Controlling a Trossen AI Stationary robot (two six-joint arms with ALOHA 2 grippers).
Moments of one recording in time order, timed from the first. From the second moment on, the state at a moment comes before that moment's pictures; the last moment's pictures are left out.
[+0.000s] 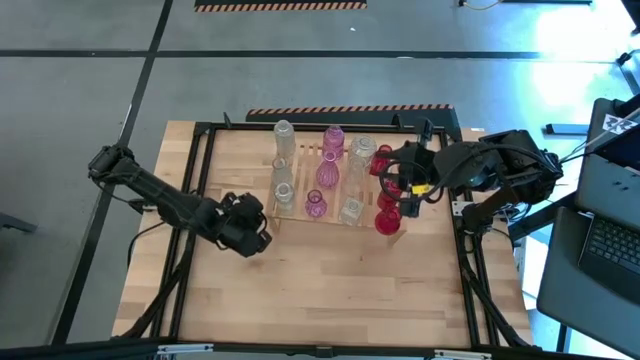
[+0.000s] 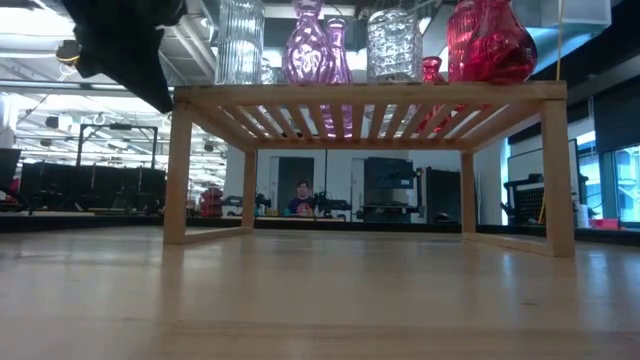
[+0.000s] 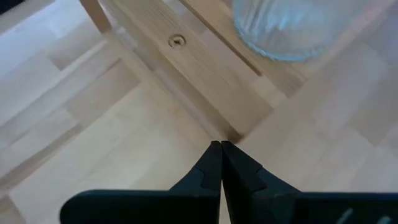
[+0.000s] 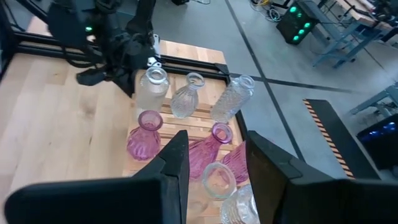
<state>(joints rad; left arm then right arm) -0.43 1.28 0.95 -0.91 -0.62 -1.14 0.29 1.60 2.33 -1.33 0.55 -0.03</state>
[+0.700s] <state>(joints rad) -0.29 1.29 0.95 -0.70 -0.63 -0.94 0.30 1.60 2.33 -1.33 0.53 -0.02</state>
